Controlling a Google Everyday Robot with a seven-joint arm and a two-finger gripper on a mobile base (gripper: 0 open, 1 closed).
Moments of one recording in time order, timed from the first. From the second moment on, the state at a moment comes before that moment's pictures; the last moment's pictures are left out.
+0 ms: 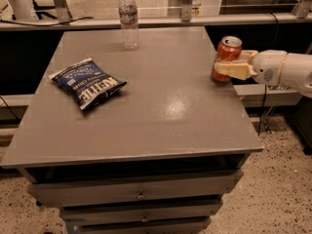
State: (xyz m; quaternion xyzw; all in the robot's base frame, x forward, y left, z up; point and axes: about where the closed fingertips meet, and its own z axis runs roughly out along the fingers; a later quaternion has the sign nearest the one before) arm 0.660 -0.216 0.881 -0.35 0.70 0.28 0.56
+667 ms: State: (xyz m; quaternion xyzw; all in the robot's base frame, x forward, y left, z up) arm 0.647 -0.174 0.926 -0.35 0.67 0.34 0.56
